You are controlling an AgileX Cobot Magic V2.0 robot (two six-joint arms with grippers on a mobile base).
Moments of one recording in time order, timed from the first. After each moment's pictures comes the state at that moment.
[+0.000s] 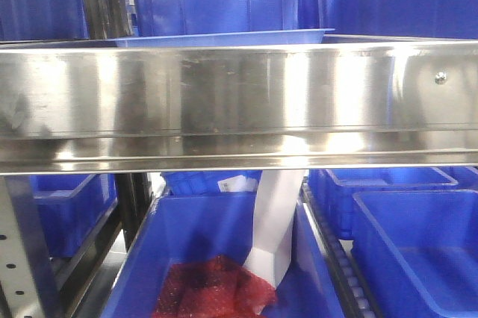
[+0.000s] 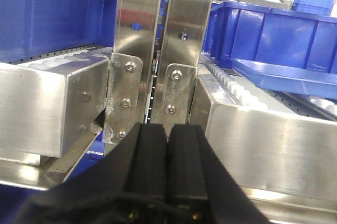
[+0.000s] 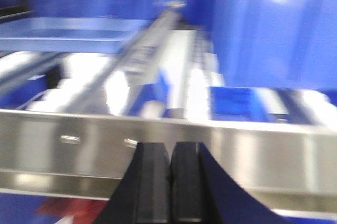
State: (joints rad) left arm 0.00 -0.01 0.03 -0.05 0.02 -0.09; right arm 0.08 0.20 -0.23 0.00 0.22 0.08
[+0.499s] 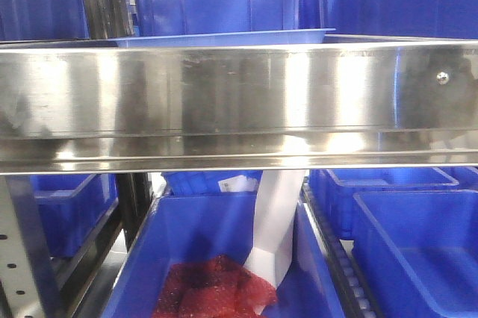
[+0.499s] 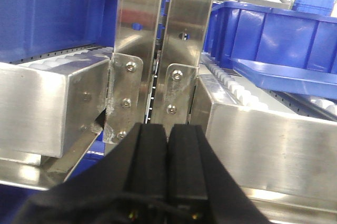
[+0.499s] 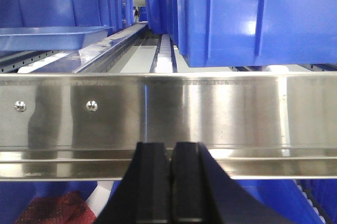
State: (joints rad) left arm 0.00 -0.01 0.03 -0.05 0.02 -0.09; right arm -0.01 -0.01 0.03 0.01 0.08 0.06
